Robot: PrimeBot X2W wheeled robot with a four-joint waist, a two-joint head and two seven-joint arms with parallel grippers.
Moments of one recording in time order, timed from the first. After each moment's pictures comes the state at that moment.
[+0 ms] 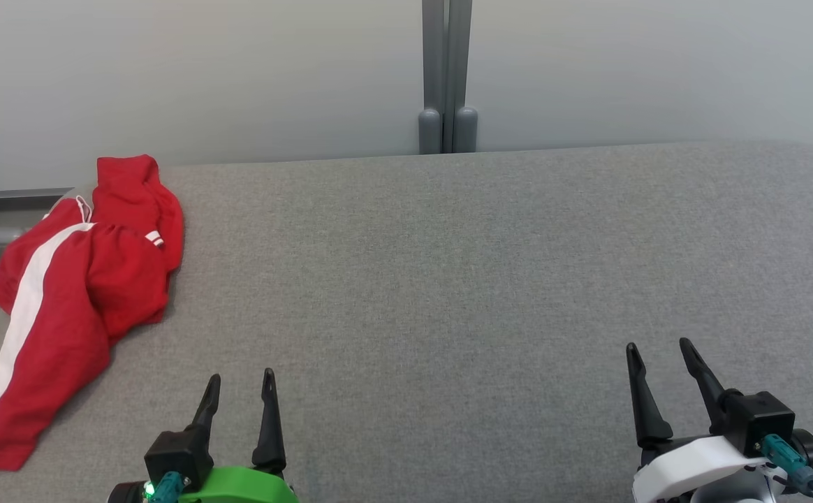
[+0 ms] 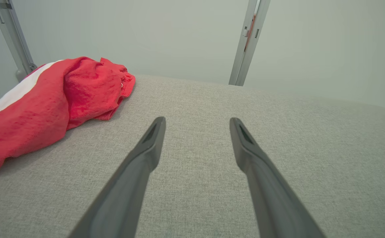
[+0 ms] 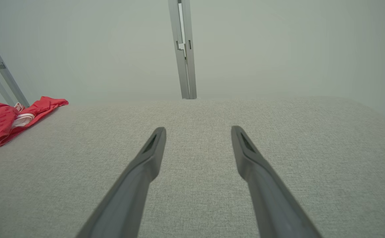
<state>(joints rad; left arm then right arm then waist) 0.03 0.05 -0.20 0.23 -0.28 0.06 -0.23 0.07 -0.05 0.01 0.15 0.12 0.13 -0.22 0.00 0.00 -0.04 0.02</state>
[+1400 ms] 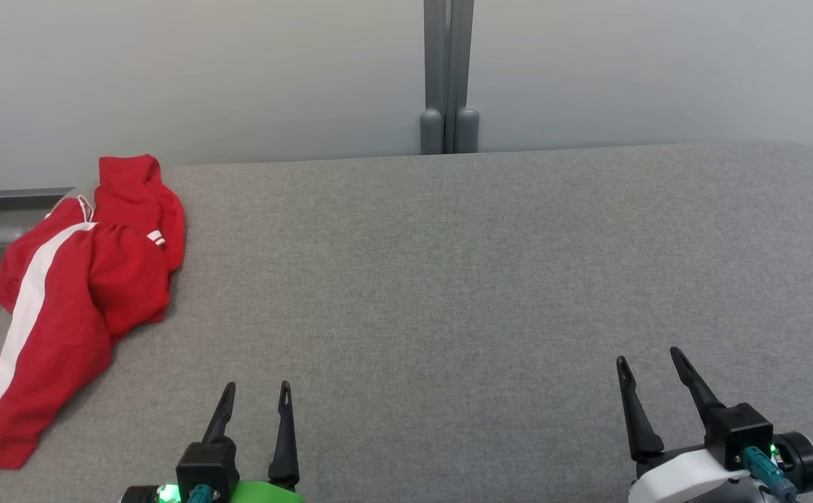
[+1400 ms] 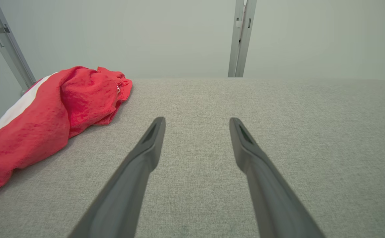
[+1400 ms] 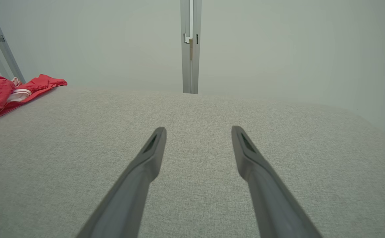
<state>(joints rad) 0.04 0.05 -0.23 0.27 -0.17 0.09 -0.26 0.08 -0.05 0.02 0.18 0.01 0.13 -0.26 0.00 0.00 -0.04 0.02</state>
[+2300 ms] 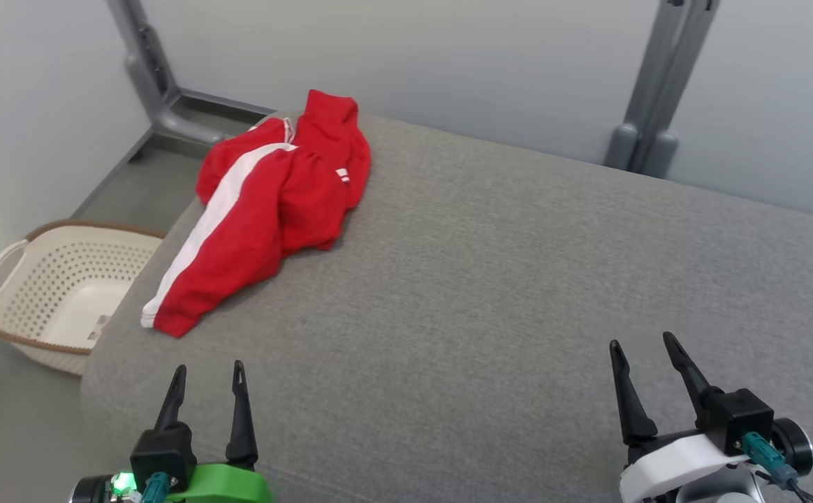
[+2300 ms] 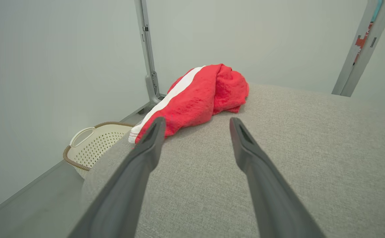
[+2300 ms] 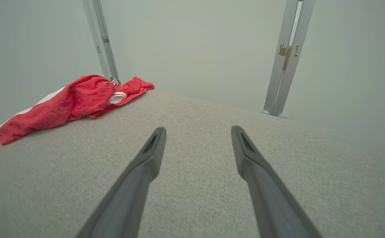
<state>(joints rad) 0.02 0.06 -0.14 0.24 -0.14 0.09 -0.26 0.04 -0.05 0.04 0.18 0.07 0.13 -0.26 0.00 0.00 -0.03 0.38</state>
